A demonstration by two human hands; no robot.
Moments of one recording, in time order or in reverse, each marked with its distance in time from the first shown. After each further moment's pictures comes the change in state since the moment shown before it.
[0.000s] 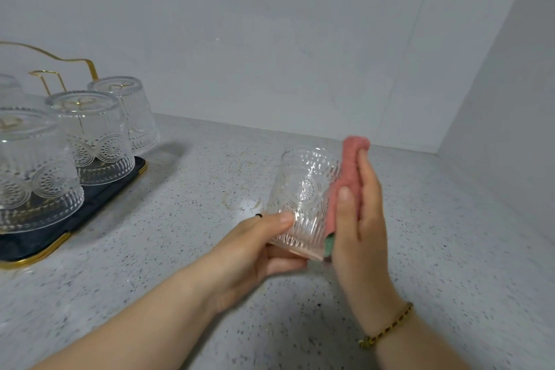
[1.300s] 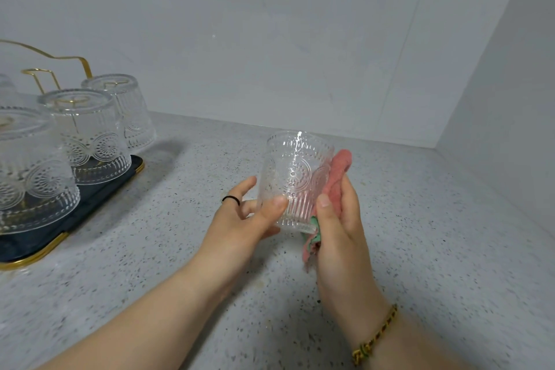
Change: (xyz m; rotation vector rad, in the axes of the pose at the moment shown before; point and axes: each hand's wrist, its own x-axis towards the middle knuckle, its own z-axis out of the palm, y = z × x) left_hand 0.002 0.004 0.002 0.251 0.379 0.267; right_hand -0.009 0.009 0.011 0.292 -0.066 0.330
